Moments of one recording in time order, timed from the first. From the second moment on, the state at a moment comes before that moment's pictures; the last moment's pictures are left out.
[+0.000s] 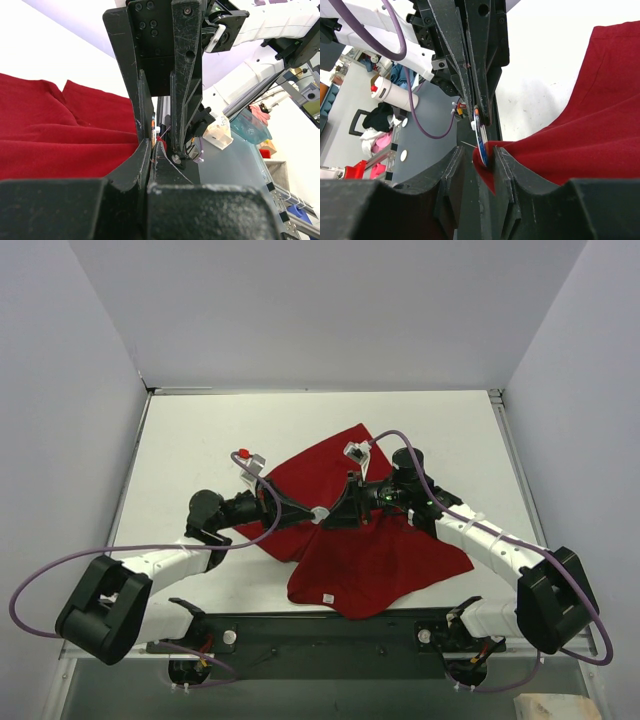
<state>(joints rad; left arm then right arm) -0.48 1.25 0.41 1.15 0.91 -0.88 0.57 1.29 0.76 0.24 -1.04 0.46</state>
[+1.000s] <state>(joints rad) -0.46 1.27 0.50 1.00 1.00 -0.81 0.59 1.34 0.82 0.15 -1.03 0.42</state>
